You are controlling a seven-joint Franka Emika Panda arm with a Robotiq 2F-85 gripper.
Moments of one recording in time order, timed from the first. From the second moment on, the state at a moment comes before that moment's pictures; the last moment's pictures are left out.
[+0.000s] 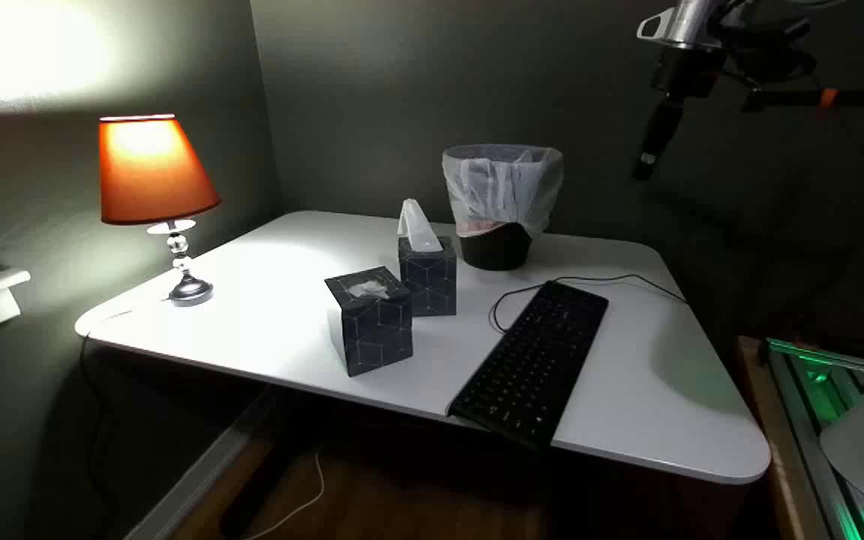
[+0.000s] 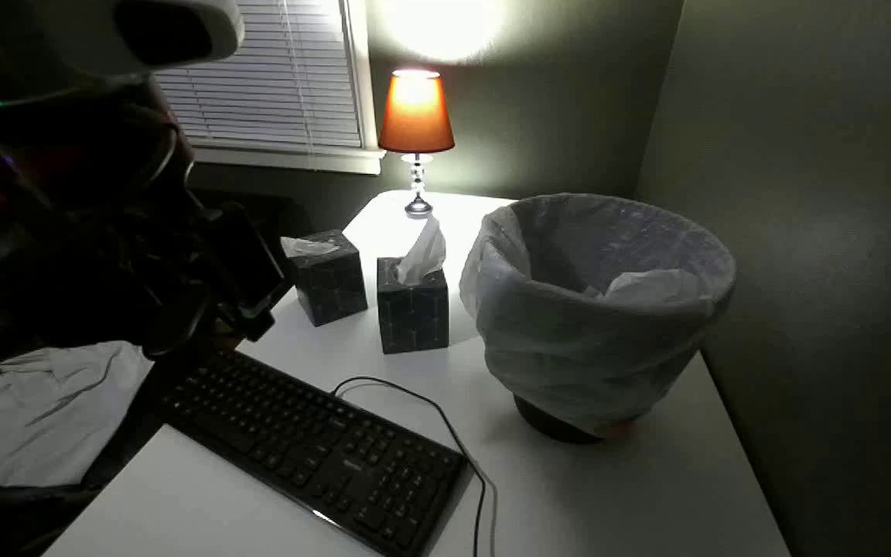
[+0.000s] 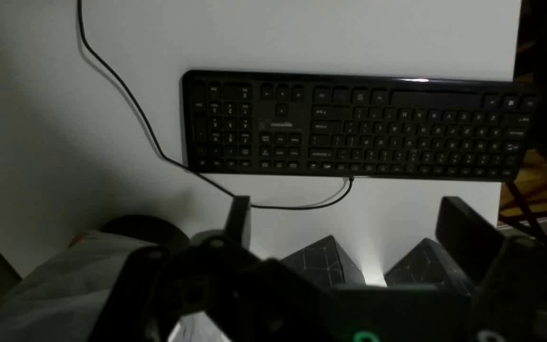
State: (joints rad) arm -0.20 -0.75 -0.32 -2.76 -0.18 2.22 -0.35
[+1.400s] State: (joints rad) arm -0.08 -0.43 -0.09 -2.68 -0.06 2.48 -0.06
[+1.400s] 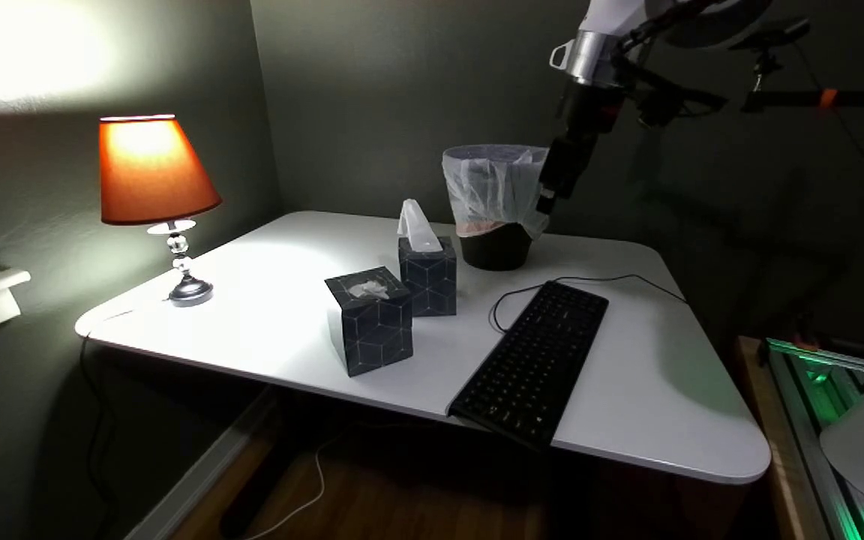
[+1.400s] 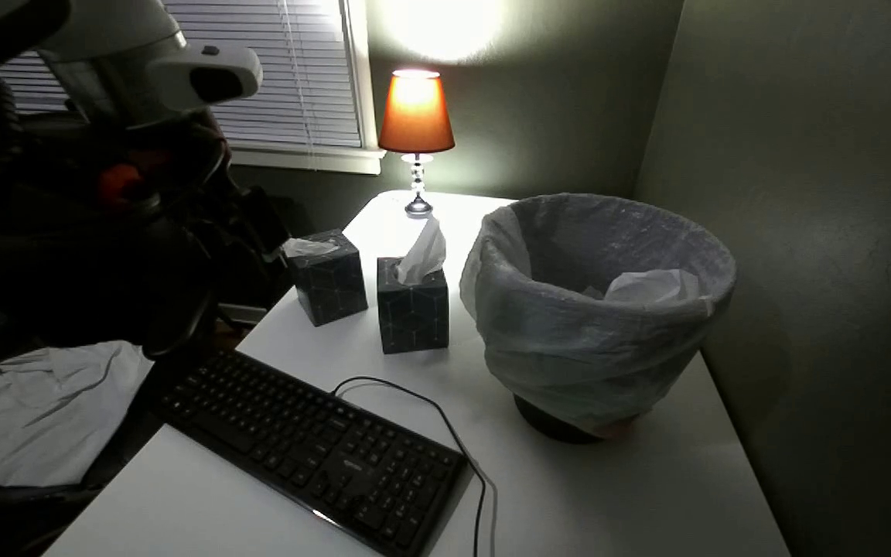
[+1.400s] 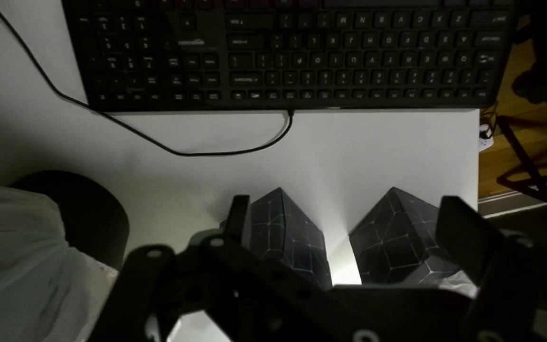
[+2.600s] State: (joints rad) arm -0.06 -0.09 0.01 -2.41 -0.04 2.57 0.23
